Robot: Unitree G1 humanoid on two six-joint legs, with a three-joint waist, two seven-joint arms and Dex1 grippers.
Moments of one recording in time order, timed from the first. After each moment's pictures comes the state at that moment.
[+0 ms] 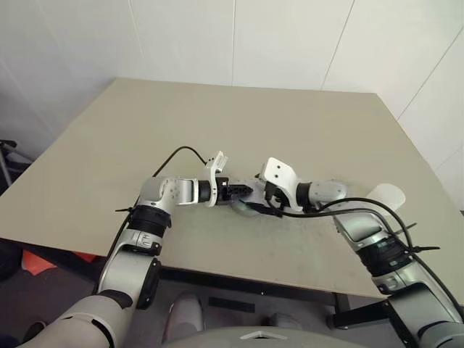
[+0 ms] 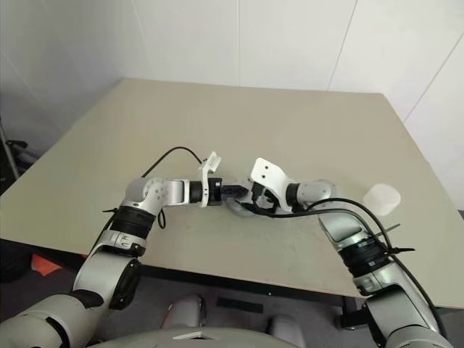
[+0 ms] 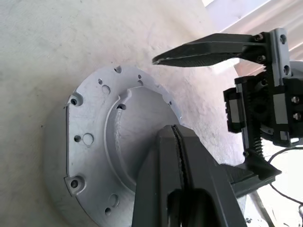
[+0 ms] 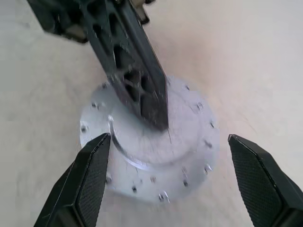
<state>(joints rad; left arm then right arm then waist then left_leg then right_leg) -0.70 0.14 -0.05 0.44 -0.55 1.08 -0.71 -0.40 -0.65 0.32 -0.01 0.06 0.32 0.88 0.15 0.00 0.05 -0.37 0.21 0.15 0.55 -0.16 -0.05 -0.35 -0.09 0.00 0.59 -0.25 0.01</state>
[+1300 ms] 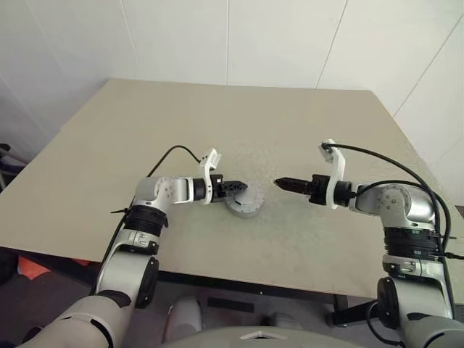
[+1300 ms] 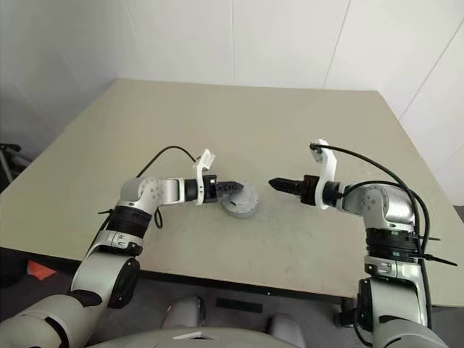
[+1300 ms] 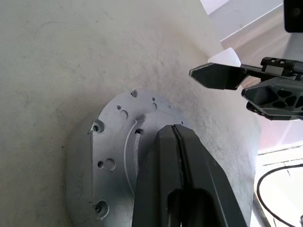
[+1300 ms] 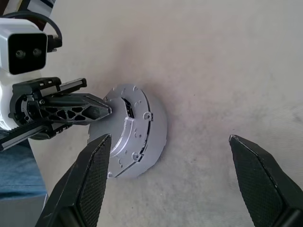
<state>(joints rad) -0.70 0.15 0.00 0.45 -0.55 1.06 -0.71 -0.49 -0.44 -0.24 0.08 0.56 1.32 0.66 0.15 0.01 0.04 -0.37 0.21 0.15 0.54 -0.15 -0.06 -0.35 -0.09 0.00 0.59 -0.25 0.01</state>
